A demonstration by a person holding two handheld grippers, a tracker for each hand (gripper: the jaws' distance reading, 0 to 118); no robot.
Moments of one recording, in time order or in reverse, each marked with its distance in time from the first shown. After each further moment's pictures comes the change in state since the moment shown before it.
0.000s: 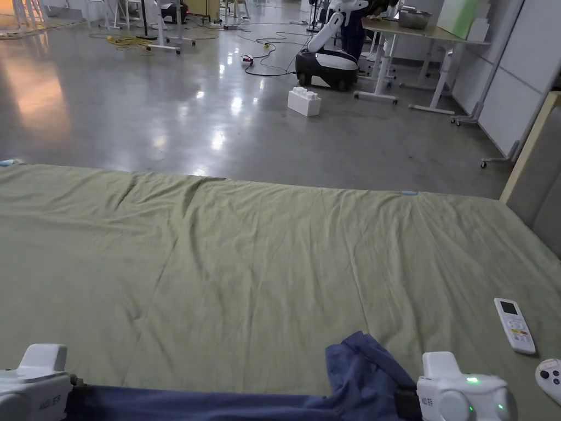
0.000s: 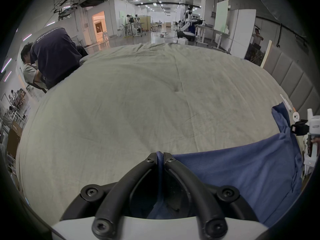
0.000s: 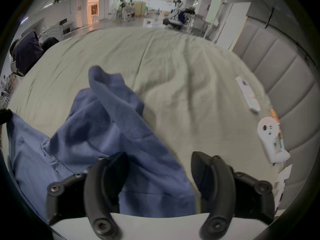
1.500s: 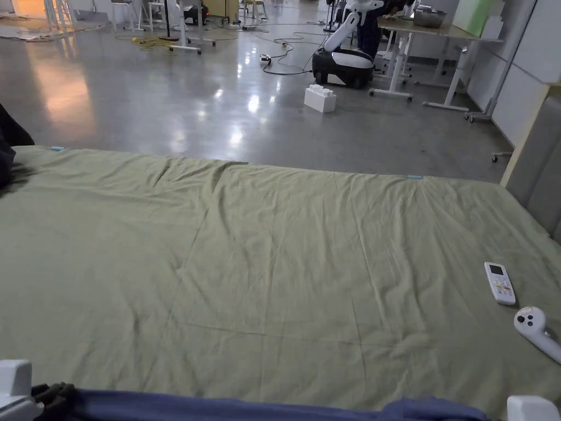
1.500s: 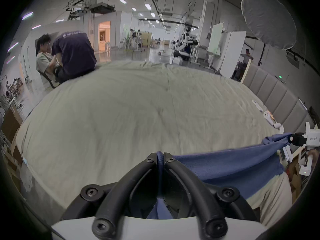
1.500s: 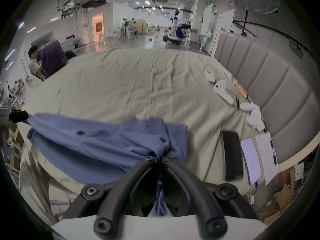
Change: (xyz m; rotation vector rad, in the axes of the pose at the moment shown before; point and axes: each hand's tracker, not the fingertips) left arm -0.051 -0.155 0.181 0.136 -0.085 0.074; right arm 0.014 -0.199 0.240 0.165 0.111 -0.058
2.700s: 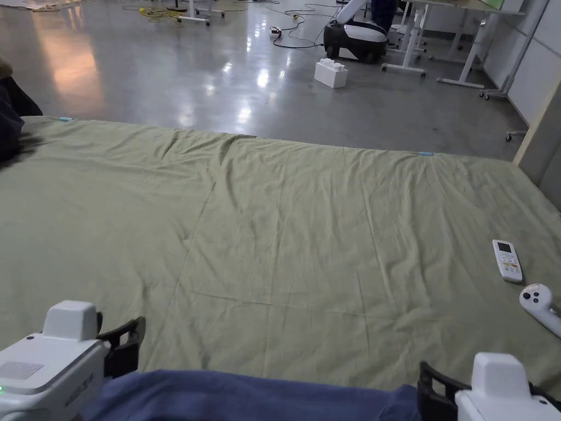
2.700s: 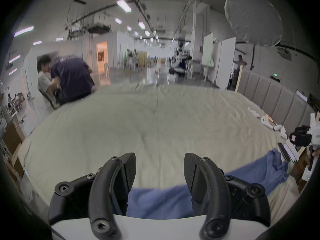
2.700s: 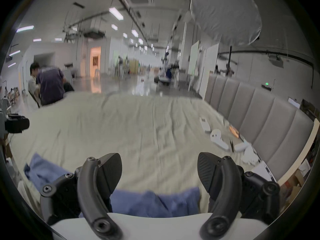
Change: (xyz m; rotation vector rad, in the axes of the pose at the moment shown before) left arm 0.083 0.026 0.010 0.276 0.037 -0.101; right arm -0.063 0.023 0.018 0.308 -0.125 -0.014
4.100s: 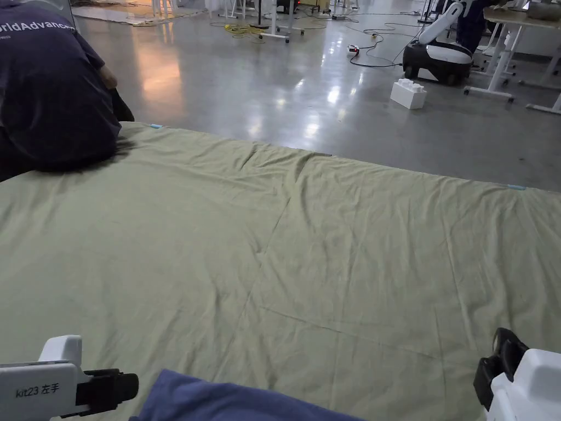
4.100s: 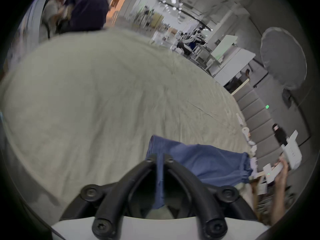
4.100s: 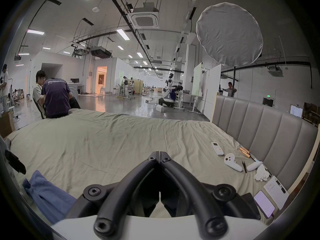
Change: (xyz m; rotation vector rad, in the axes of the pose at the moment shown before) left arm -0.163 -0.068 -0.019 -0.432 -0.288 0.501; right arm -0.068 0.041 -0.018 0.326 0.020 0.009
